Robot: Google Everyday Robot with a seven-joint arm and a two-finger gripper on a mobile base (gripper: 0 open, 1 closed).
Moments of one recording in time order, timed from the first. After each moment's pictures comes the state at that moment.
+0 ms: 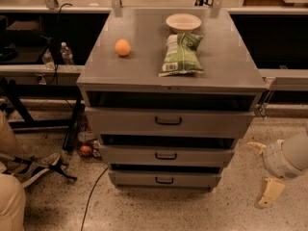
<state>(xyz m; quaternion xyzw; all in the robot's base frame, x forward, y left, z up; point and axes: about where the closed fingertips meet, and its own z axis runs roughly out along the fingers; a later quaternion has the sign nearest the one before) 0.422 -0.297 0.647 -0.64 0.74 0.09 0.18</state>
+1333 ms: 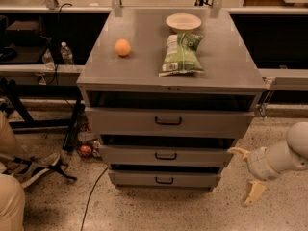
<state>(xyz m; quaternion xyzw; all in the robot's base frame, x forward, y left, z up) 0.454 -0.280 0.567 -0.68 0.68 0.15 0.22</state>
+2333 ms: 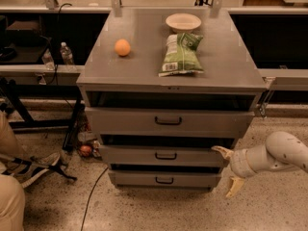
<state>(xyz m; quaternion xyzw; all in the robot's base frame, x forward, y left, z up) 0.506 -0.250 0.497 -0.70 0.63 0.15 0.30</state>
